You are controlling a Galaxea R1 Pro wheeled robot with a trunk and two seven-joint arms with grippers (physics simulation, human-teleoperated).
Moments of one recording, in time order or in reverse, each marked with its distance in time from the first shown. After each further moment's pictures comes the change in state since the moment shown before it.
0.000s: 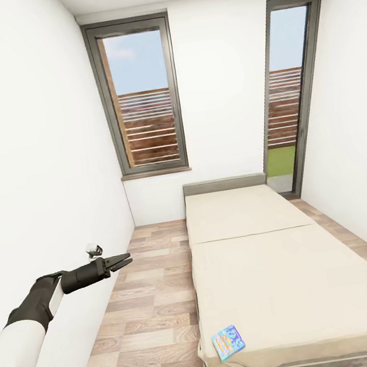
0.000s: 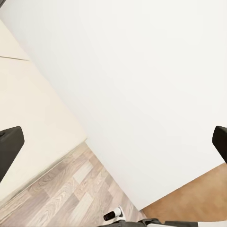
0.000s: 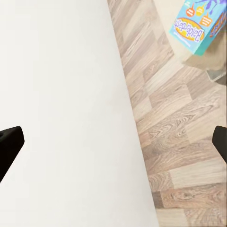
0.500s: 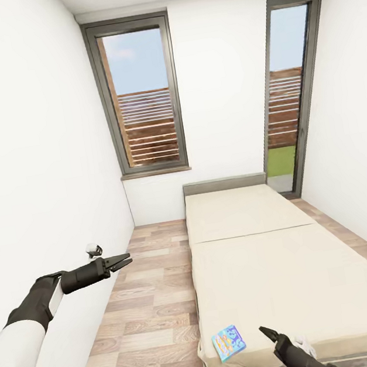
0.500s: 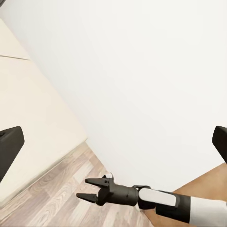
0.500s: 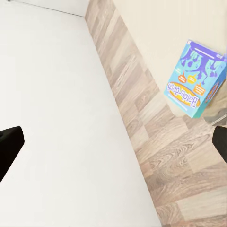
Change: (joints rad) left arm 0.001 0.001 0.000 0.000 0.000 0.004 -0.003; right arm -0.198 -0.034 -0.088 0.003 -0.078 0.162 -0.235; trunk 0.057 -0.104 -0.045
